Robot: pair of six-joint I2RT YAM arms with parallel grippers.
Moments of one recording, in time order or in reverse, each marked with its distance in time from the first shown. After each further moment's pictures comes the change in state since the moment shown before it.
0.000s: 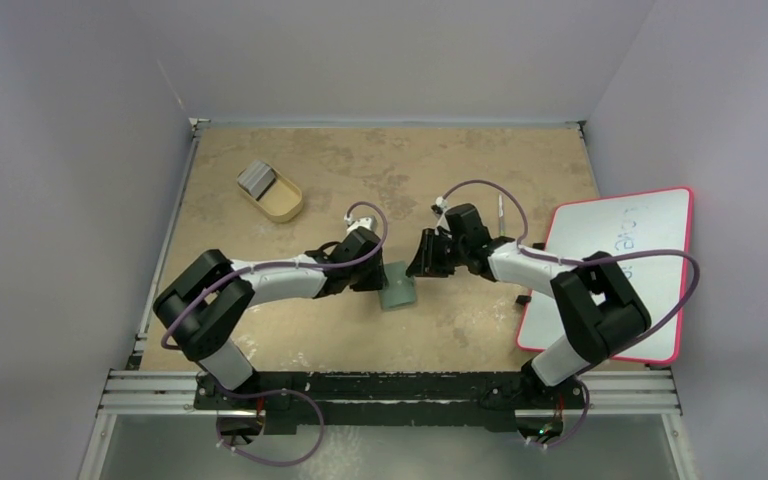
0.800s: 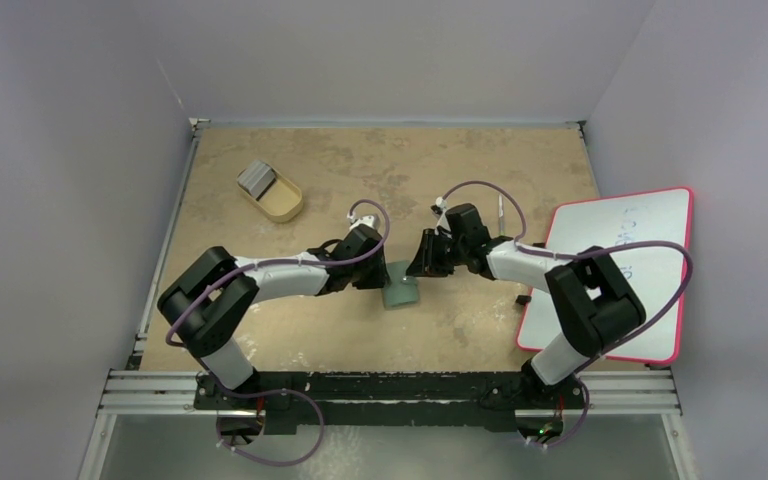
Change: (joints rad) left arm 0.007 0.027 0.022 0.026 0.031 0.006; right arm -0.018 0.037 0.000 0.032 -0.035 0.000
